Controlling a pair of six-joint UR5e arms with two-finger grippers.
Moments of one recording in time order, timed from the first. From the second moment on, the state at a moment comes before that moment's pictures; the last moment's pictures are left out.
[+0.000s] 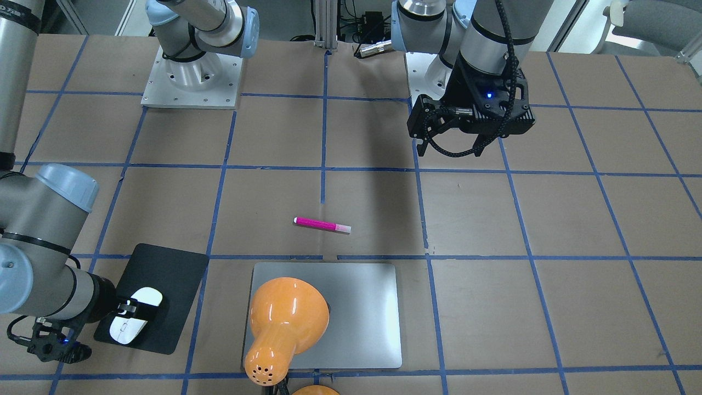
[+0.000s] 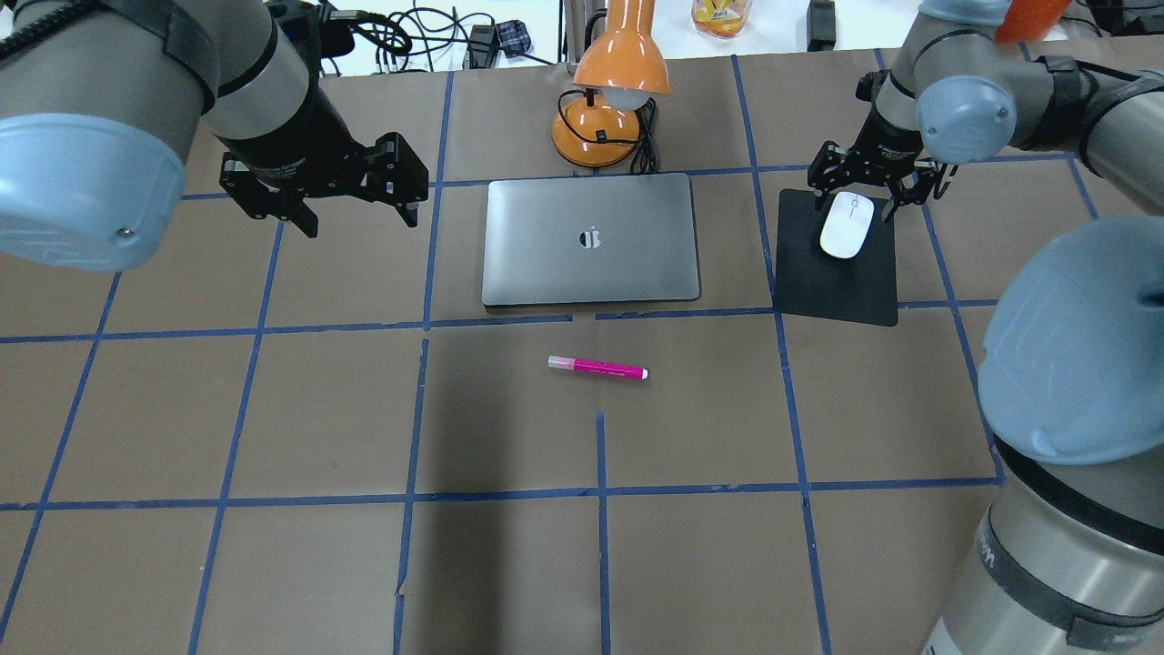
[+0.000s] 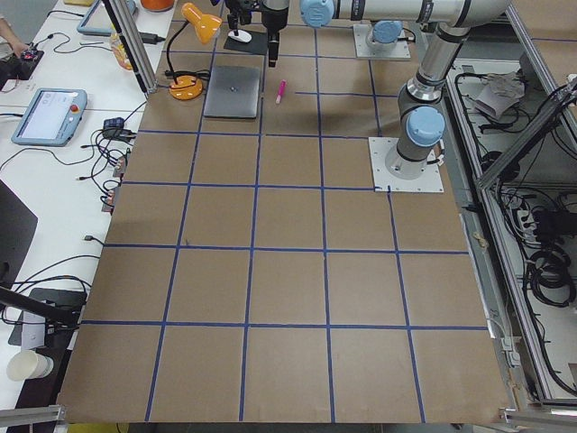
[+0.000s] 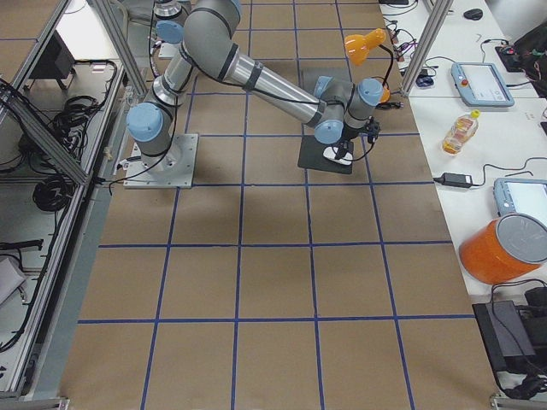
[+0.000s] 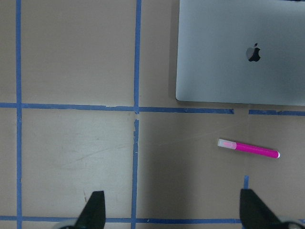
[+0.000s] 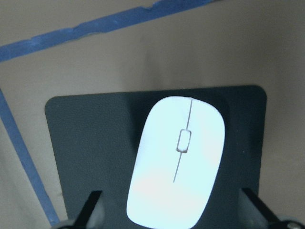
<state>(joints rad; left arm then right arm) -1.64 -1.56 -1.63 -1.43 1.55 -0.12 1.38 -0.95 1.42 -1.93 -1.52 0.04</state>
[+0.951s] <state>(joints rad) -1.64 -1.56 -1.63 -1.43 1.55 -0.11 1.51 -1.36 1.42 -1.55 -1.58 0.24</state>
